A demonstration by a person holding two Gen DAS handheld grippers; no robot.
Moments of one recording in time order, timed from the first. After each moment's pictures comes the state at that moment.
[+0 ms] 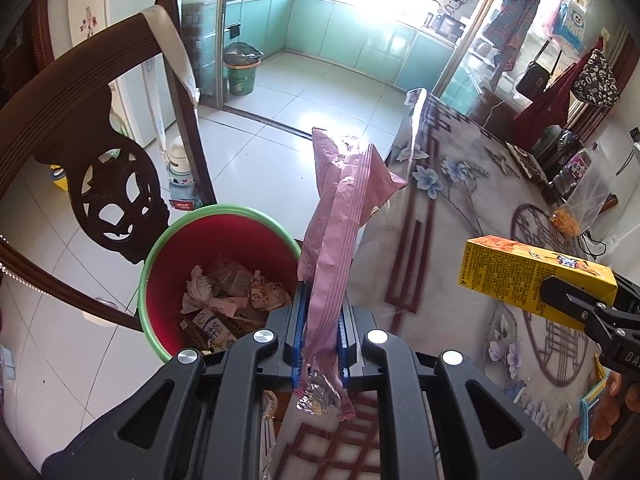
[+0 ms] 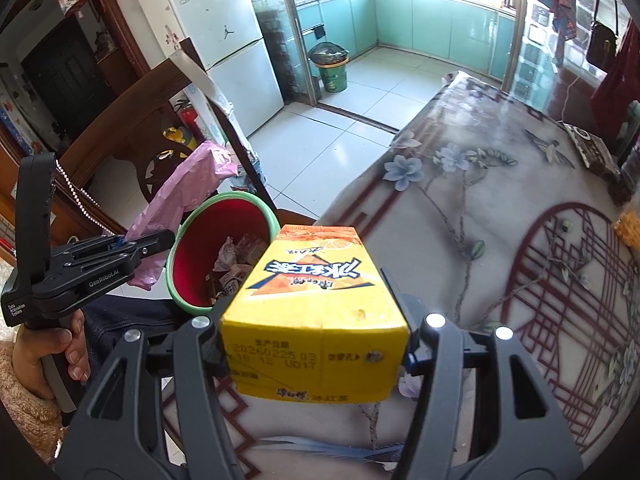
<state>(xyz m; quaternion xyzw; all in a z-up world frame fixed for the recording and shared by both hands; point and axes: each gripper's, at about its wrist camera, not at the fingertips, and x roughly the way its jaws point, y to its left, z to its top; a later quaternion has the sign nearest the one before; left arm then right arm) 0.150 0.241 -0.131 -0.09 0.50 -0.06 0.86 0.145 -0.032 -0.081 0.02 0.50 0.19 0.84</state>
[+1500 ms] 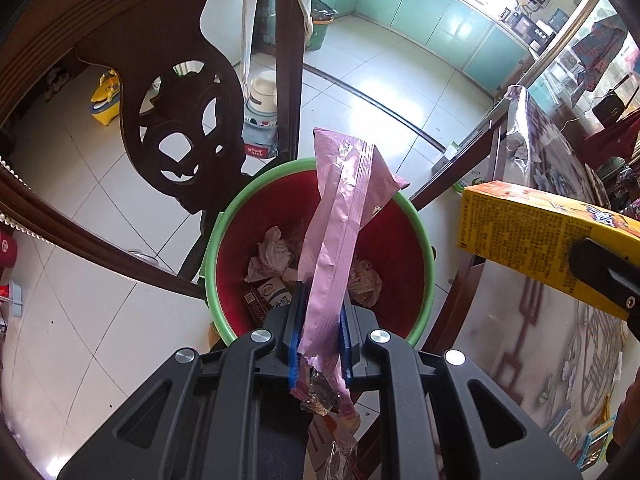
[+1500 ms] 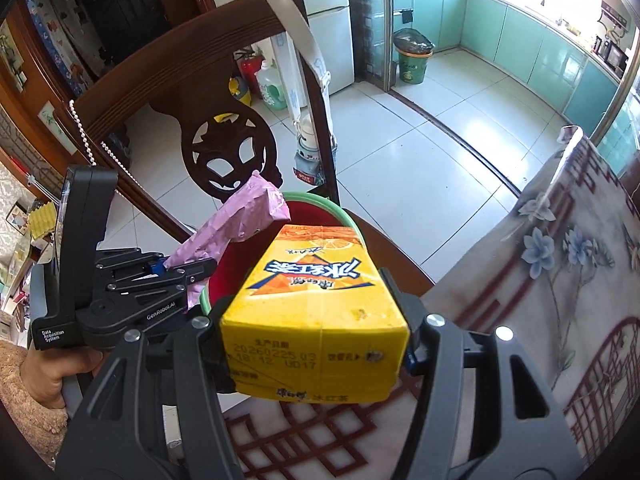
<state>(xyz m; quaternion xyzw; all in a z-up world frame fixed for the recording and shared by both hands) 0.180 0.341 -0.208 -0.13 0.57 0.03 0.81 0.210 0.124 -0.118 -0.07 0.52 0.29 0.80</state>
